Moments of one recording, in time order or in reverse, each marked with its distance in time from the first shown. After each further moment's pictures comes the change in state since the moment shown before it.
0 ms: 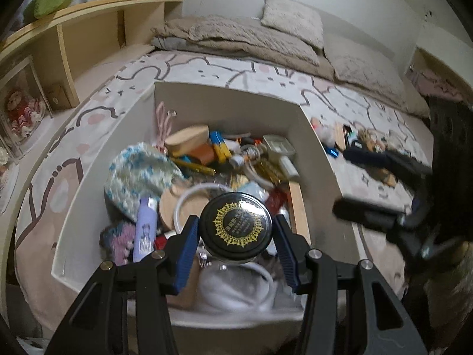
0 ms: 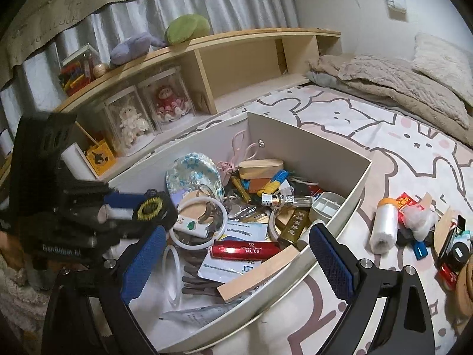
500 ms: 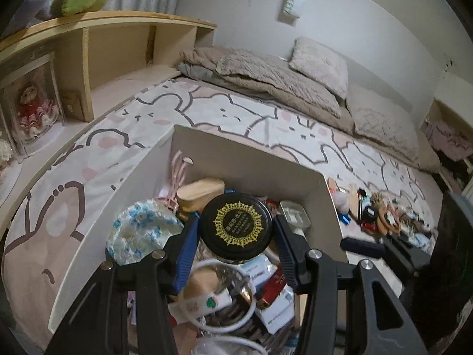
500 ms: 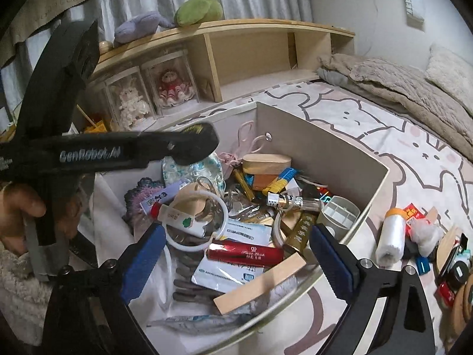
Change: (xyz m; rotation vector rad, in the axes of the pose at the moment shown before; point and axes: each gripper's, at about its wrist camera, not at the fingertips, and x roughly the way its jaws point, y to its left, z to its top) left arm 0.013 0.021 0.047 -0.154 -0.180 0.014; right arm 0.023 0.006 0.001 -0.076 0.046 -0.008
